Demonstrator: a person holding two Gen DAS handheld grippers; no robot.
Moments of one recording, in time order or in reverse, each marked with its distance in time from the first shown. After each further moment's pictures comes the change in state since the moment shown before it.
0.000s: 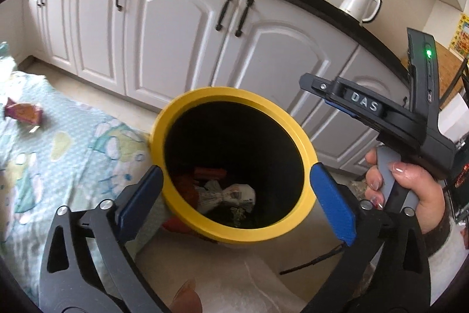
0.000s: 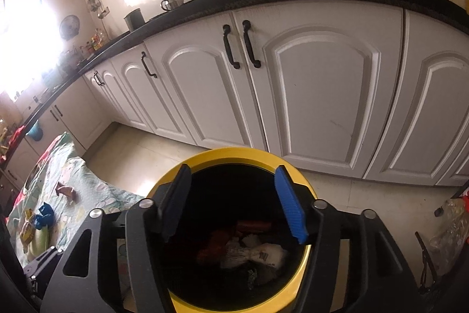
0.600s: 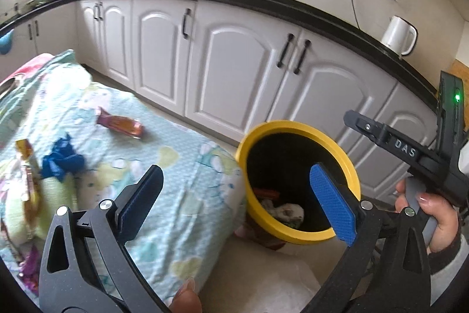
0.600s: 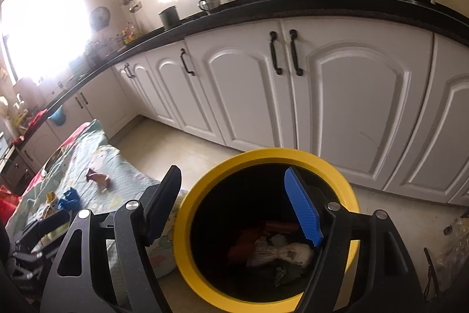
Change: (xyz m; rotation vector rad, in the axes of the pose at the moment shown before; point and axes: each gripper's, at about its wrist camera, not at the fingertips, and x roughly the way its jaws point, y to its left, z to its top) left arm -0.079 0.048 -0.003 -0.078 -0.144 0.235; right arm -0.018 0.052 -0.006 -0.092 -0.012 0.120
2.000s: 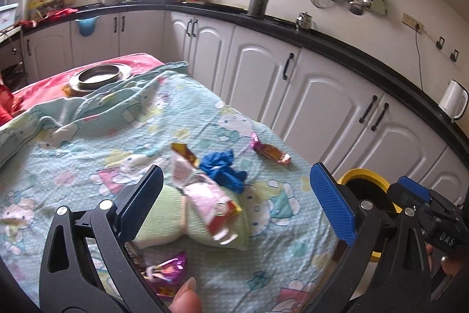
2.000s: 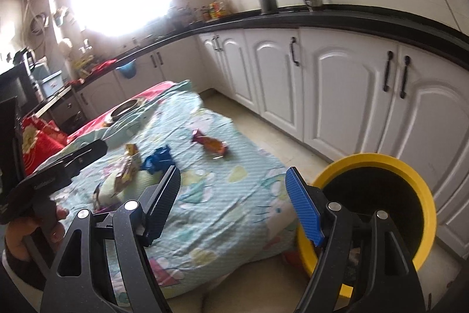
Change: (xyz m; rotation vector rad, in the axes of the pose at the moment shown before) left arm -0.096 0.139 -0.010 -0.217 -0.167 0.284; right arm -0.019 0.159 -0.034 -0.275 0.062 0.298
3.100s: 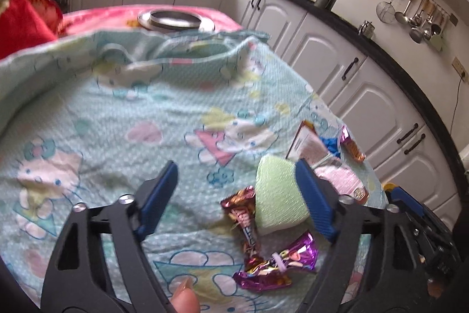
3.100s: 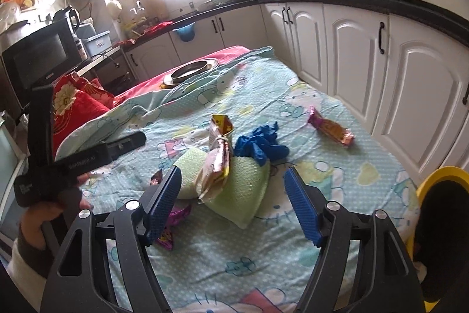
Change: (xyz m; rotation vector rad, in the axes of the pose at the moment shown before) left arm 0.006 0.136 -0.024 -0.277 0.147 0.083; right arm 0.080 0.118 -0.001 -0.122 0.149 0.232
